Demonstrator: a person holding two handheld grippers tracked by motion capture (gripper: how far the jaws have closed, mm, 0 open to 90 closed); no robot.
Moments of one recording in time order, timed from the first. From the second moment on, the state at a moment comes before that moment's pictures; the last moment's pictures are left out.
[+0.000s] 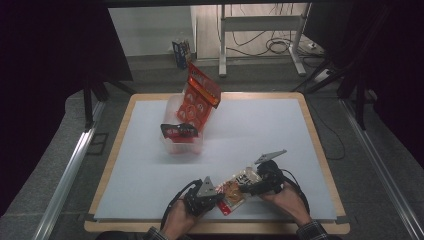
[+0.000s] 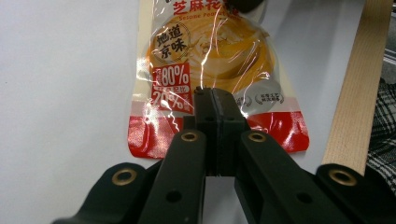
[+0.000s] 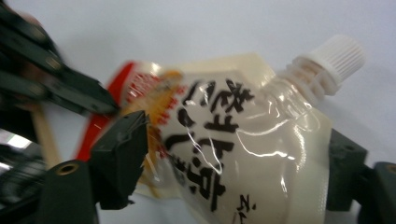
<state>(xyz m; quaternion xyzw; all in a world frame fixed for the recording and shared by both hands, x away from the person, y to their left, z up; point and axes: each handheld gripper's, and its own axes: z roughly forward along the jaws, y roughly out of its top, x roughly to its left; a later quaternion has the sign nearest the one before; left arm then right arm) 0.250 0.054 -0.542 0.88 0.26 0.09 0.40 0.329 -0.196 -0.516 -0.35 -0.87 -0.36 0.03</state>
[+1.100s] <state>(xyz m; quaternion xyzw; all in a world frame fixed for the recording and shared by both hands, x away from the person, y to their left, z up) 0.247 0.064 -0.536 0.86 0.27 0.07 0.42 0.323 -0.189 -0.471 -0.31 -0.86 -0.41 0.04</state>
